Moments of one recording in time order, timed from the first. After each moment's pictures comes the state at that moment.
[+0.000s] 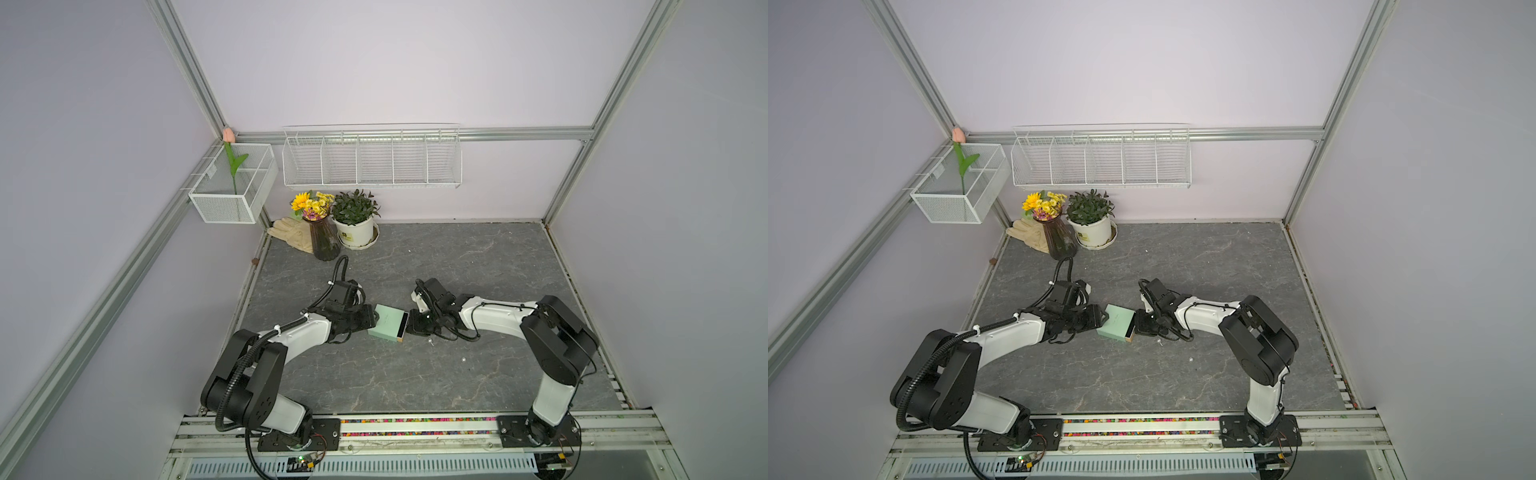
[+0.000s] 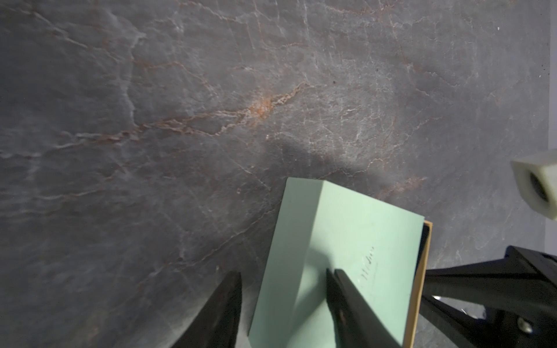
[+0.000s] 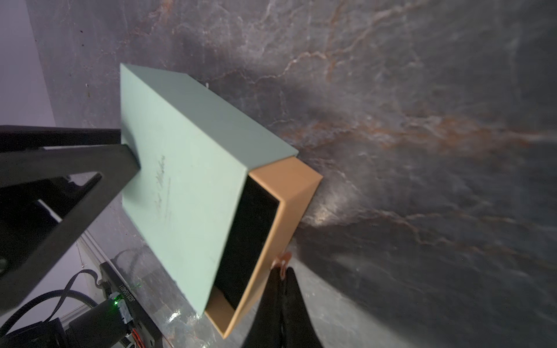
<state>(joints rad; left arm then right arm) -0.45 1.48 0.66 -0.13 0.25 -0.55 0.77 1.82 1.02 -0.25 -0.32 0.76</state>
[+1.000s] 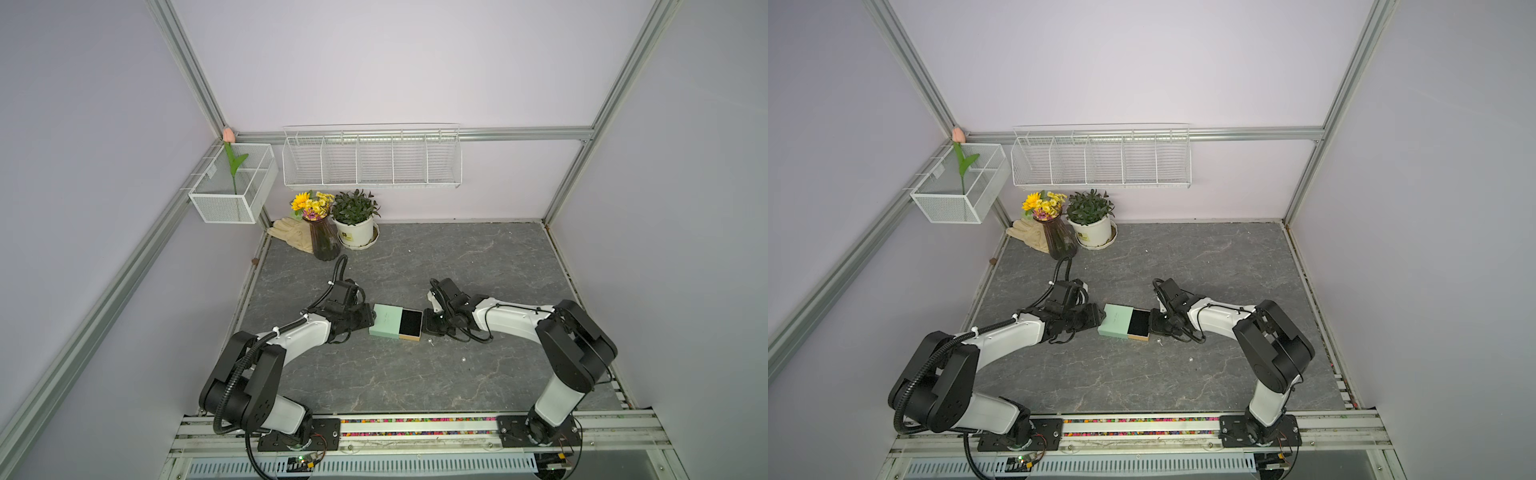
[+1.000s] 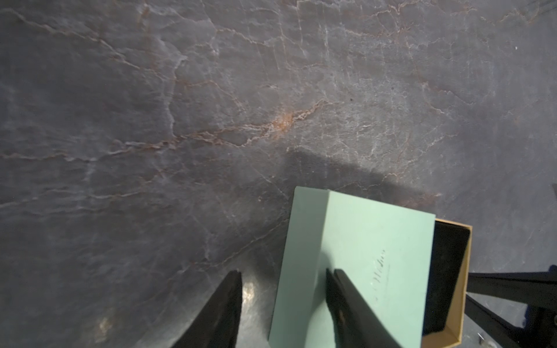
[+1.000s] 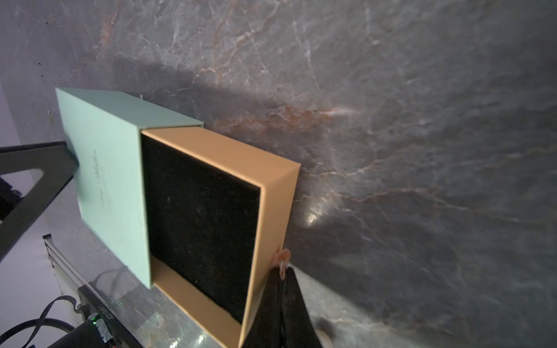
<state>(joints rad) -0.45 1.47 0.66 -0.13 0.18 -0.58 0.70 1.73 0.93 -0.30 -0.27 0.76</state>
